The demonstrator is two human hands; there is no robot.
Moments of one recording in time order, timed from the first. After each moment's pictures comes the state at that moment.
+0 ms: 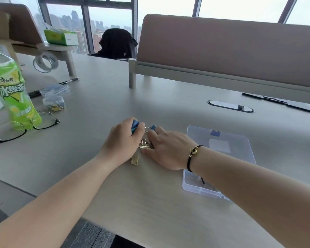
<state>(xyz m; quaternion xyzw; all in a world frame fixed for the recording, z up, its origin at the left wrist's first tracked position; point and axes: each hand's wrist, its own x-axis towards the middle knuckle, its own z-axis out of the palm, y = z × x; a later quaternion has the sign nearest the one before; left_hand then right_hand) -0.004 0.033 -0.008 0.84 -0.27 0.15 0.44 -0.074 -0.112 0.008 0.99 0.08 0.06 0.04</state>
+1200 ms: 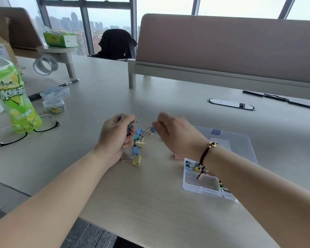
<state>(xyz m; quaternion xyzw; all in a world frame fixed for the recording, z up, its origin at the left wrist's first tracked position) 0.005 0.035 0.005 0.60 -0.11 -0.13 0.78 -0.079 -0.123 0.032 0.96 0.05 0.21 -0.17</state>
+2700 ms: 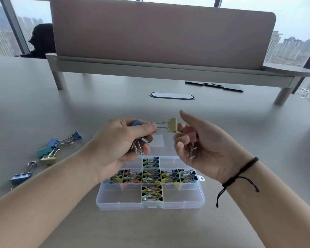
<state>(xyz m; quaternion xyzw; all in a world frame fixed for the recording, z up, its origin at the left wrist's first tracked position) -0.091 -0.104 0.038 0.62 -0.25 -0.35 0.66 -0.207 -0.245 0.047 0.38 -0.26 0.10 -0.88</state>
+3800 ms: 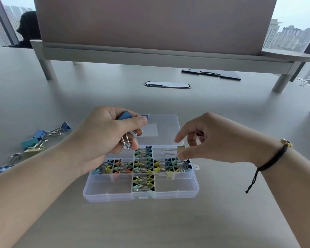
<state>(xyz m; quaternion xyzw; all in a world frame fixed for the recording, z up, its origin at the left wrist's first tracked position) -0.093 -0.103 0.033 0.70 -0.29 -0.26 0.60 -0.242 -0.277 0.046 0.95 -0.17 0.02 -0.24</state>
